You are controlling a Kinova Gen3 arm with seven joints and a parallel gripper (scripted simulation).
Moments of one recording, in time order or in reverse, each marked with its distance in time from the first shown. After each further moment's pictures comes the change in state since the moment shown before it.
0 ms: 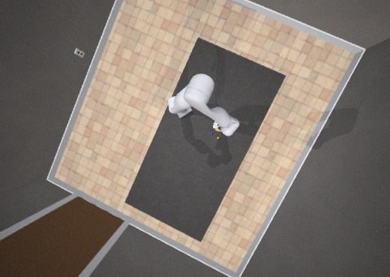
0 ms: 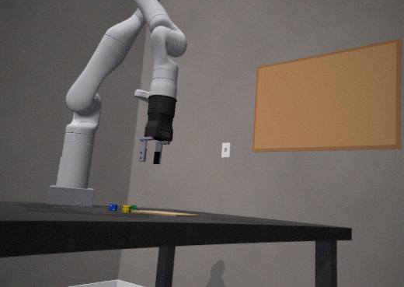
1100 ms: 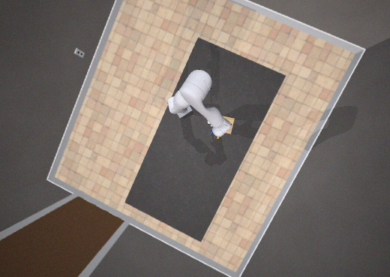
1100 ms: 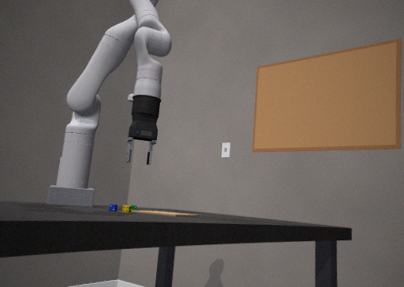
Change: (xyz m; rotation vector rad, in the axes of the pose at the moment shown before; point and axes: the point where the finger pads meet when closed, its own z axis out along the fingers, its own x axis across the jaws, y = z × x) arm -0.012 -0.031 0.004 -0.005 0.002 0.577
